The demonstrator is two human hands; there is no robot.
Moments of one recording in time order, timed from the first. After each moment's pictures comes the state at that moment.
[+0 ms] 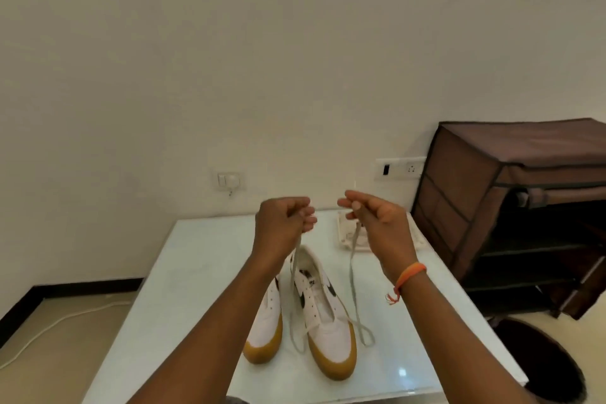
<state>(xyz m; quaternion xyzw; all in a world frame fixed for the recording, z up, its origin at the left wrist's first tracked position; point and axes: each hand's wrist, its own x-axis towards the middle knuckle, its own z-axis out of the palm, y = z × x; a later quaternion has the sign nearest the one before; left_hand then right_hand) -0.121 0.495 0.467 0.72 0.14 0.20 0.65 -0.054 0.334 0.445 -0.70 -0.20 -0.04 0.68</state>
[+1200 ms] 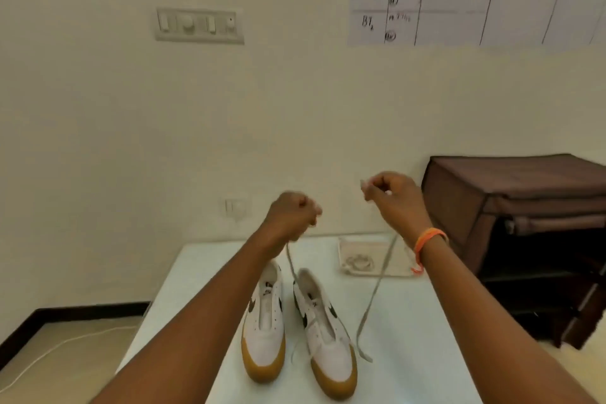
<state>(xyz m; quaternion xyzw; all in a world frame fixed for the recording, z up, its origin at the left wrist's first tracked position) -0.134 0.497 0.550 0.84 0.12 0.13 0.52 -0.052 0.314 0.552 -0.81 -0.19 -0.15 0.53</state>
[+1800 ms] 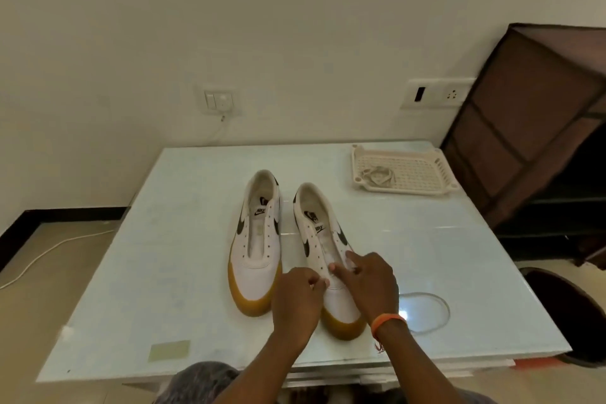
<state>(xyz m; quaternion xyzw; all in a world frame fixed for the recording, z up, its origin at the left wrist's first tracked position) -0.118 0.470 0.224 0.88 0.27 0.08 0.38 -0.040 0.353 0.204 -0.93 -0.08 0.05 0.36</state>
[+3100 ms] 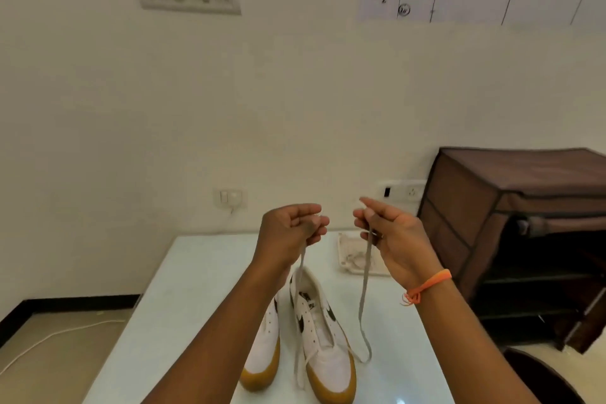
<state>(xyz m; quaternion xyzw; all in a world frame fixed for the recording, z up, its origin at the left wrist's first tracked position) -0.128 0.494 0.494 0.66 0.08 0.18 0.73 -0.041 0.324 0.478 -0.59 -0.14 0.09 0.79</state>
